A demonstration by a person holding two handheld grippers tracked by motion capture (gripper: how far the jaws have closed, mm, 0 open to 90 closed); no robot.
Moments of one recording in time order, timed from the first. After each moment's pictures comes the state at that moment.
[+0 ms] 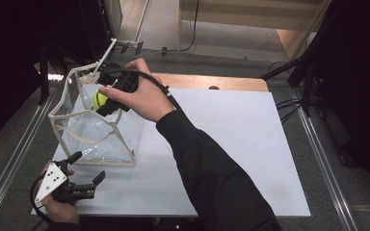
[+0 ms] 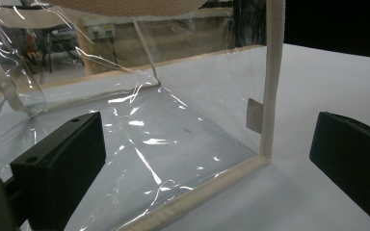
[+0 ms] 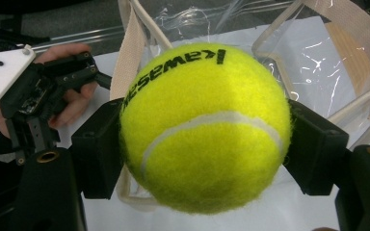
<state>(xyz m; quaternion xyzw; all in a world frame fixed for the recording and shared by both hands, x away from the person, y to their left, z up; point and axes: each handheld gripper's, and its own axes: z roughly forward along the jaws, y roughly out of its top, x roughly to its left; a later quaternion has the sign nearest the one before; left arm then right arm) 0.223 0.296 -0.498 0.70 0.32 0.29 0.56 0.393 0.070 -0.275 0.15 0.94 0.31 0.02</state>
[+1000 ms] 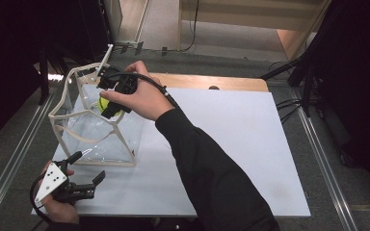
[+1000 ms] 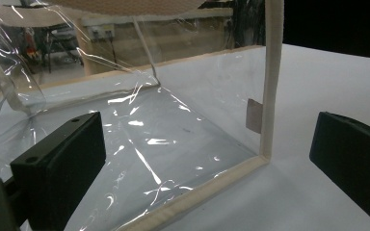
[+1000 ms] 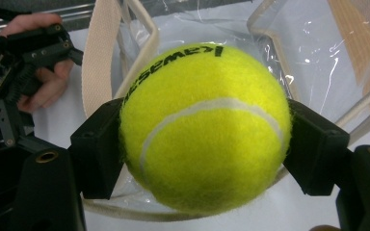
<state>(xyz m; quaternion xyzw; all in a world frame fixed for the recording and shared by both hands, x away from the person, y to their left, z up) 0.223 0.295 -0.498 0.70 0.32 0.29 0.56 0.403 0.075 -0.291 0.14 0.95 0.26 0.03</state>
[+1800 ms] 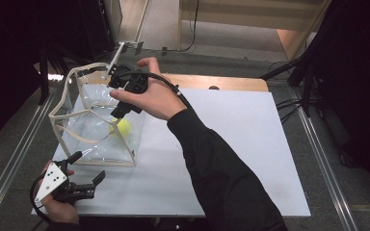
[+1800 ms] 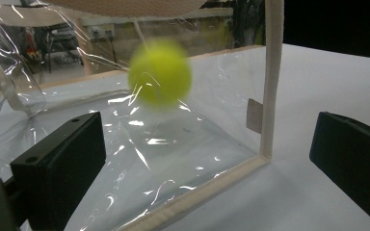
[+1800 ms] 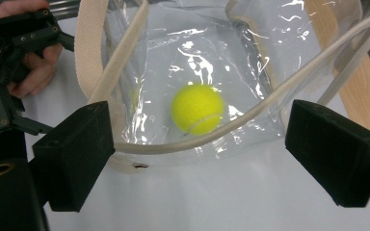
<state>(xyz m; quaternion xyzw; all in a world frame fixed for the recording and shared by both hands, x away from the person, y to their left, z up) 0.223 0.295 -0.498 0.70 0.32 0.29 0.56 0.389 0.047 -0.278 0.17 0.95 0.26 0.07</state>
